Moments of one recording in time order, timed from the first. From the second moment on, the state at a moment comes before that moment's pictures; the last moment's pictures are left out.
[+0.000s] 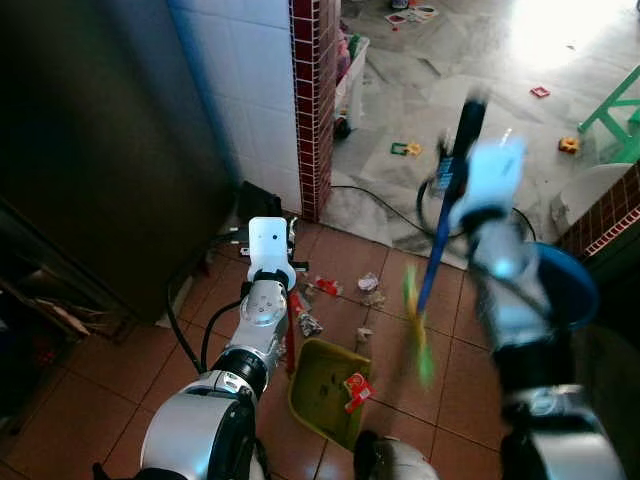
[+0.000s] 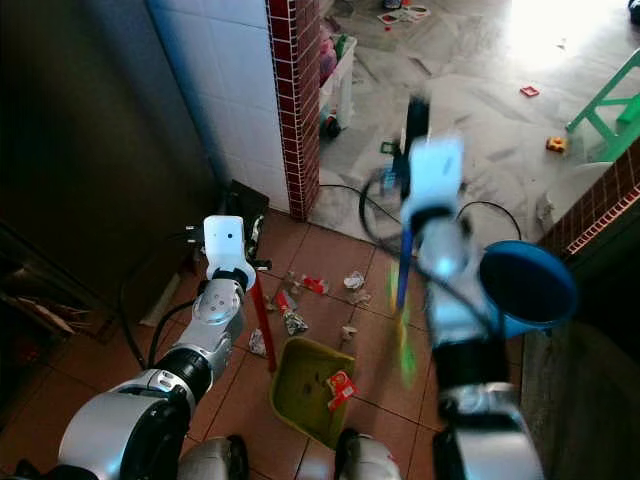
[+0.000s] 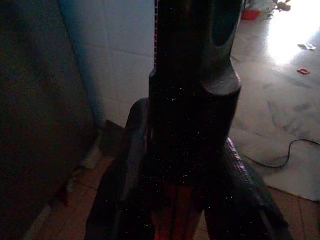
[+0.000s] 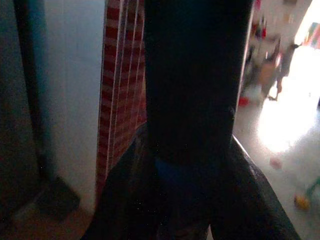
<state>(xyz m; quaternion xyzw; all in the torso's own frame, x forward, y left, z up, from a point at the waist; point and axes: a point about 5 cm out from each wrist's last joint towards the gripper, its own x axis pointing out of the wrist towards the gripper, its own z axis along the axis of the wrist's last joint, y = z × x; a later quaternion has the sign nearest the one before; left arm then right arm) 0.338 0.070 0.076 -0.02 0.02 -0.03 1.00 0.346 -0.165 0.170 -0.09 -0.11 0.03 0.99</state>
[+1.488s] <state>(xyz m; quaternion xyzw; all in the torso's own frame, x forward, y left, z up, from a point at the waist) 0.339 0.069 0.077 -0.02 0.02 -0.03 1.00 0.361 -0.192 0.206 0.07 -0.12 0.02 0.99</state>
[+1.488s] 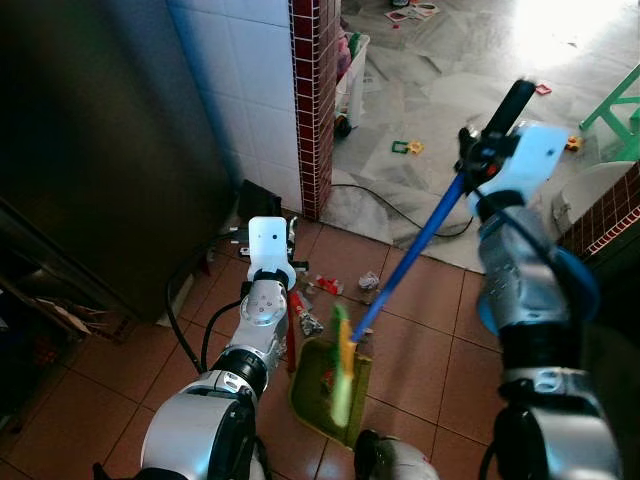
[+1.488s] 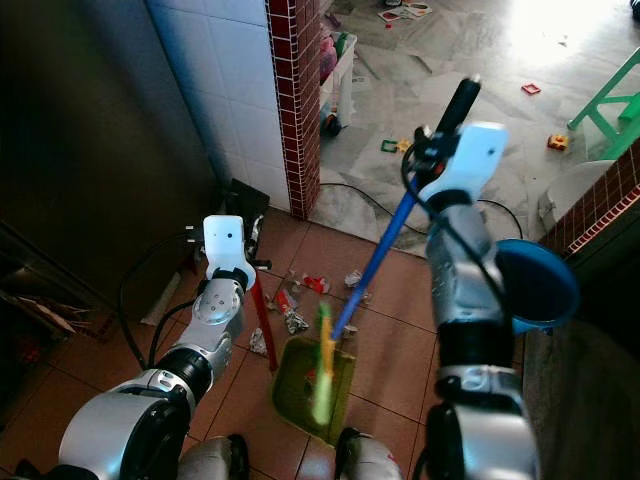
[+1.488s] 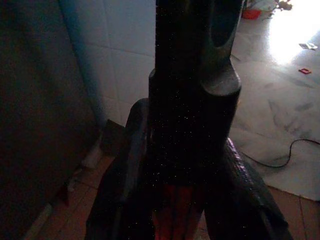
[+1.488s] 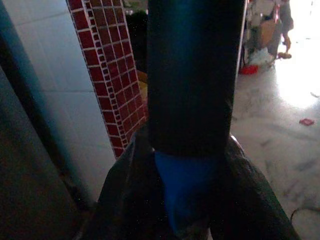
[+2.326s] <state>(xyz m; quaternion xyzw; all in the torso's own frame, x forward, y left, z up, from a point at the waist) 0.353 0.101 0.102 -0.06 -0.04 -0.05 1.00 0.353 -0.199 0.151 -0.11 -0.05 0.00 0.99</state>
